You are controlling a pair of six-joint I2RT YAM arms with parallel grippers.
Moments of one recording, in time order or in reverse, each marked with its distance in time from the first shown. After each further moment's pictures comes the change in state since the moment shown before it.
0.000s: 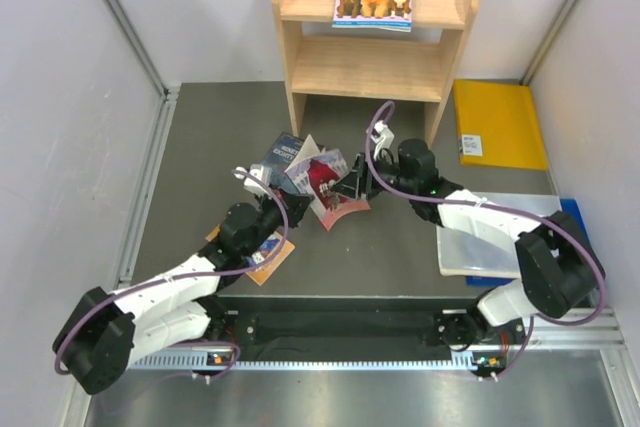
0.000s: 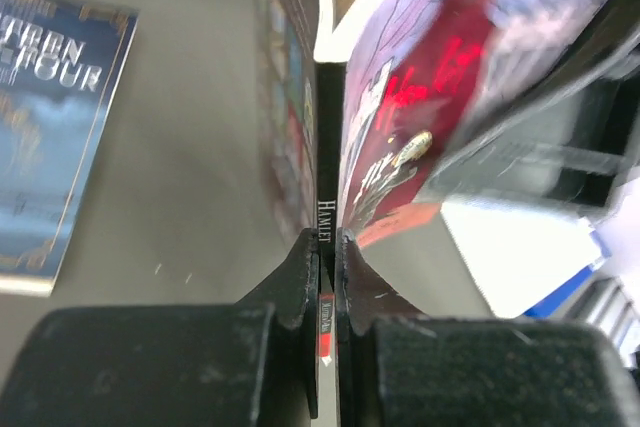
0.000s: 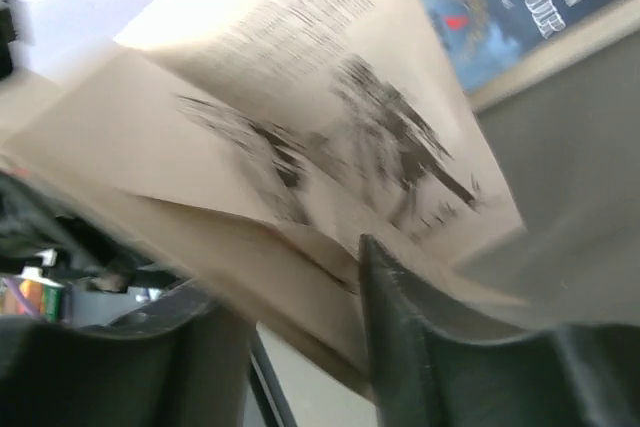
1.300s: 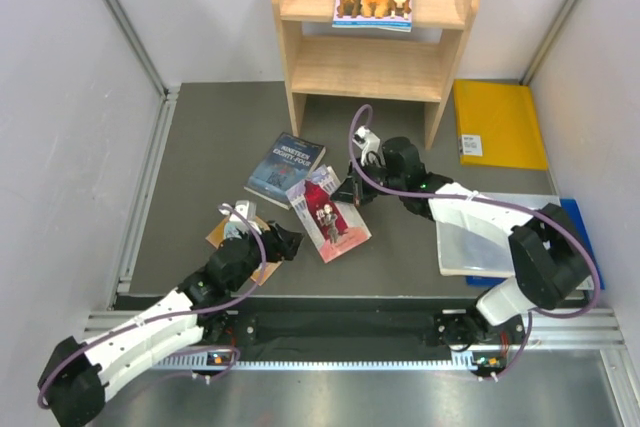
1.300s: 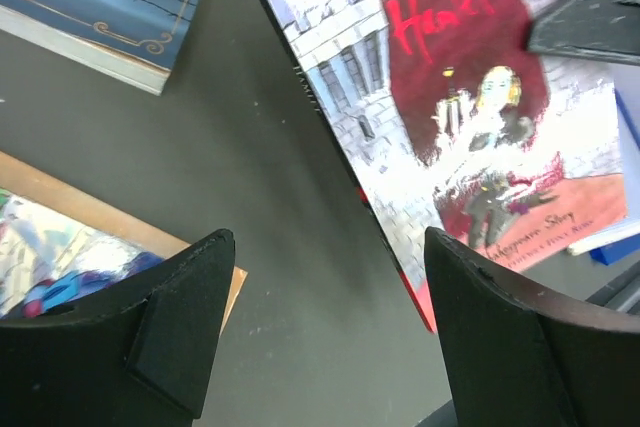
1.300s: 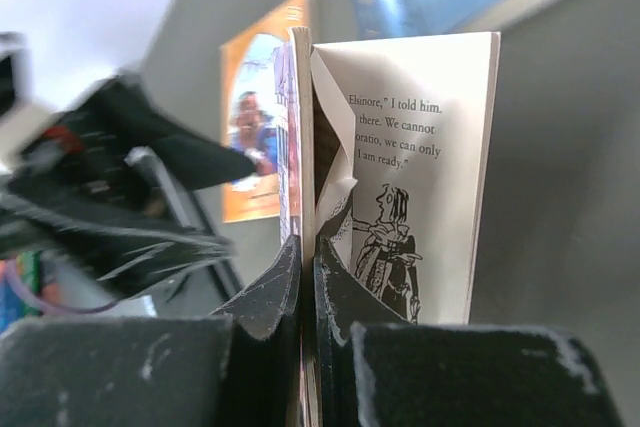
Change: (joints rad) left arm -0.093 -0.446 -0.214 -0.404 -0.158 -0.069; right arm 0.048 0.056 0.085 -0.221 0.032 -0.082
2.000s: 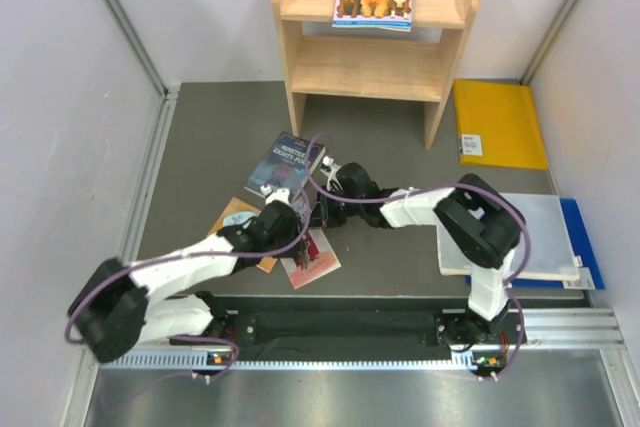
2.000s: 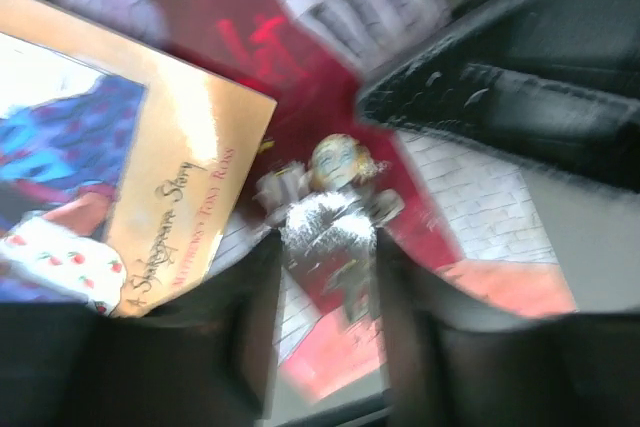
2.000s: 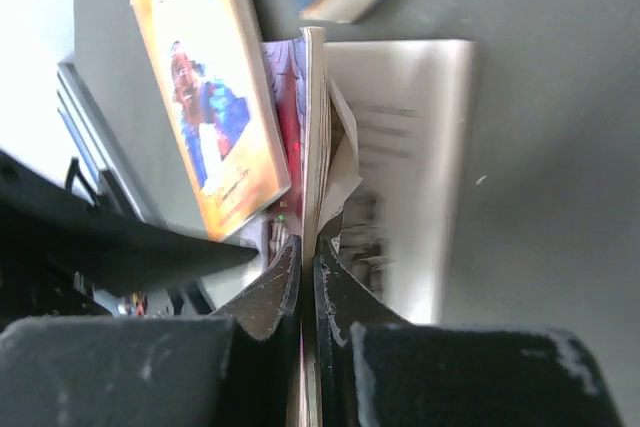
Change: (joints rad) left arm 0.005 0.667 0.442 -0.430 0.079 -0.038; right arm 0.168 0.403 0.072 0.173 0.092 0.258
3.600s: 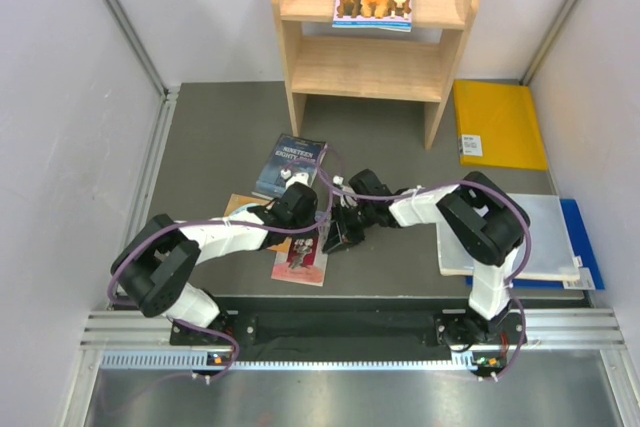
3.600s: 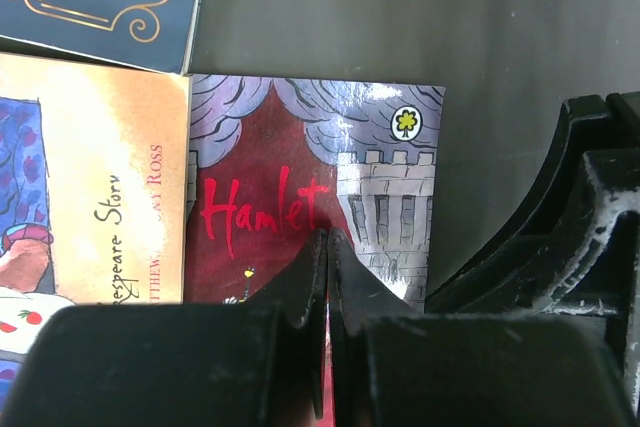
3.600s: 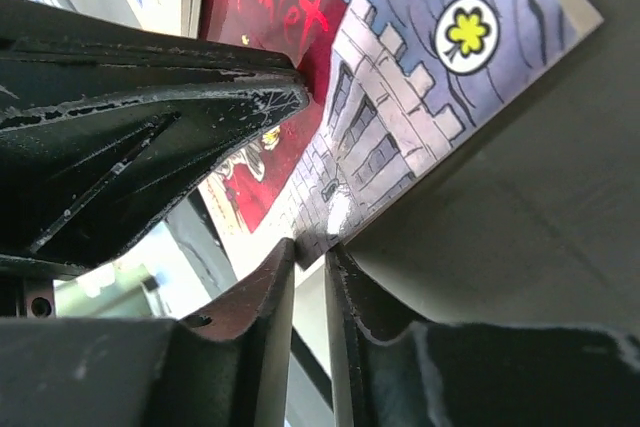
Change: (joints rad) left arm 0.016 0.290 0.146 0.167 0.005 0.025; right arm -0.069 -0.019 -0.053 -0.259 -0.250 -0.086
